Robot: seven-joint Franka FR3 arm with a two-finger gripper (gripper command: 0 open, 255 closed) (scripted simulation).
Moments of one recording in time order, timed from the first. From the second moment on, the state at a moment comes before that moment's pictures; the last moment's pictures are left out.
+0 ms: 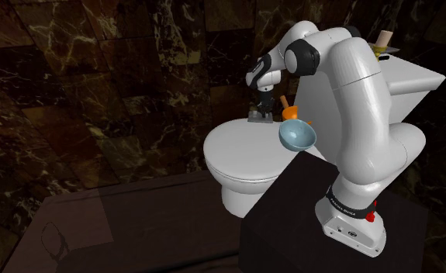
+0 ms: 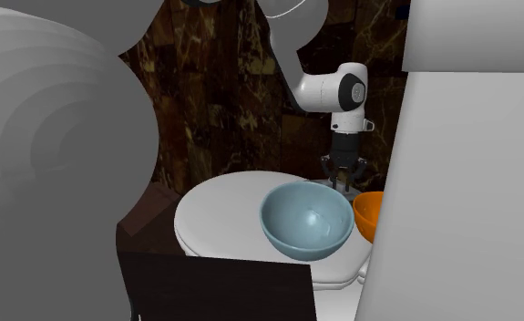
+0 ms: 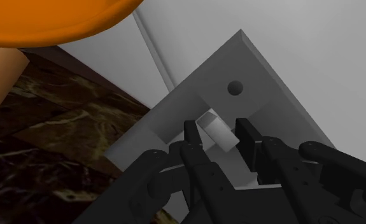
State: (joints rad) arm -0.34 0.75 -0.27 -1.62 0.14 2.21 -0.50
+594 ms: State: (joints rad) arm -0.34 0.73 -0.28 -1.62 0.13 2.19 -0.50
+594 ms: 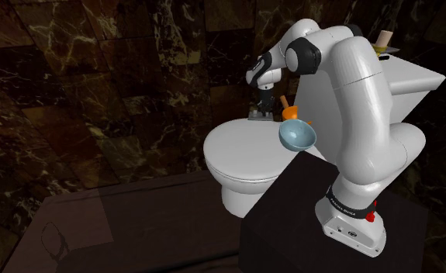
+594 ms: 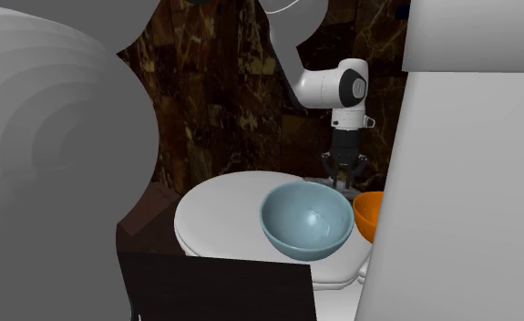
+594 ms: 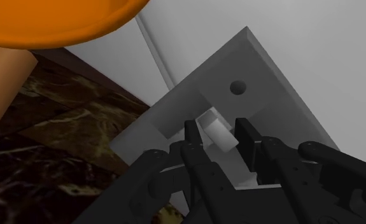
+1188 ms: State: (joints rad) arm -0.33 0.65 -0.29 -1.63 0.11 2.11 -0.50
